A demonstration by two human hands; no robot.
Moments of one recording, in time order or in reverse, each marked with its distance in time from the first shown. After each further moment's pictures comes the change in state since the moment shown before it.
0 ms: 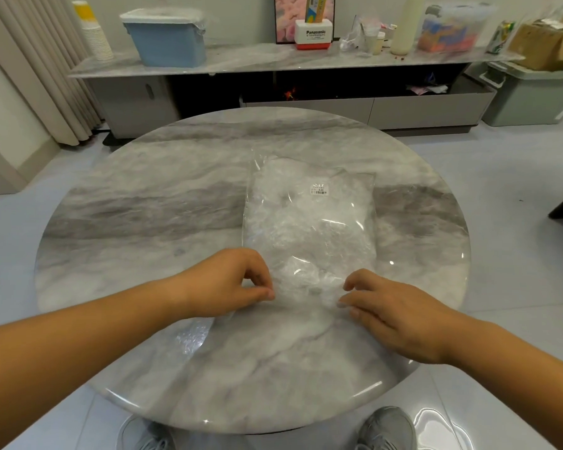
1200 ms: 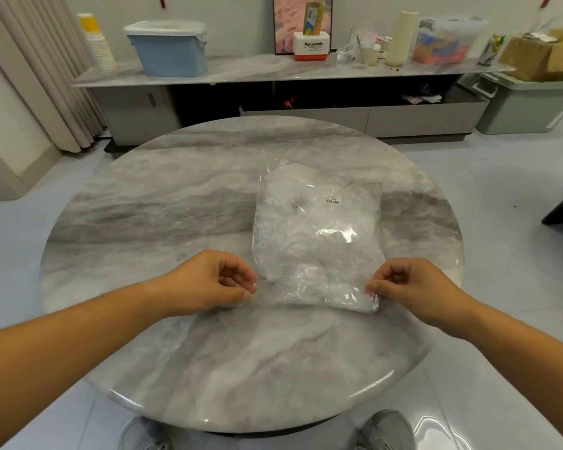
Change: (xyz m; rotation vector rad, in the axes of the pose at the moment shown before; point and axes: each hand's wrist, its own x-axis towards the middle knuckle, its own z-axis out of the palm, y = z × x) left_hand -0.019 -0.012 -0.013 -0.421 0.024 -0.265; right_hand 0.002 0.021 -0.012 0.745 0.320 0.436
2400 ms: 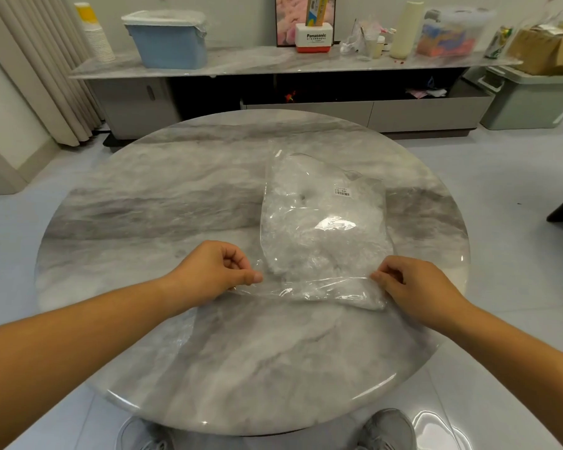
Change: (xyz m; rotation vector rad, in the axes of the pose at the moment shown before) left_hand 0.021 -0.003 0.010 -0.075 0.215 -0.093; right_hand 0.014 0.008 0.009 -0.443 0.134 -0.010
